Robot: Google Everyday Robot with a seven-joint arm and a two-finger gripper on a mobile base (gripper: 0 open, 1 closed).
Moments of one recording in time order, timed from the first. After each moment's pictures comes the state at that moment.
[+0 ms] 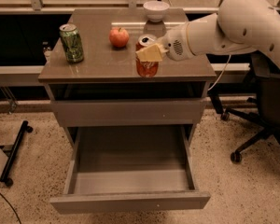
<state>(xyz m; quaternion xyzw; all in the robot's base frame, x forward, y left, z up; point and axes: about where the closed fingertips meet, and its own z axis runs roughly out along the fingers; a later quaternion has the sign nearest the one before) 0.648 -0.035 0.923 -0.40 0.77 0.26 0.43</state>
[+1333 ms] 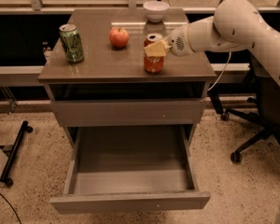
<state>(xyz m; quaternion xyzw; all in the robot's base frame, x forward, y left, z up) 0.721 -0.062 0.886 -0.35 0.79 0.27 0.42</state>
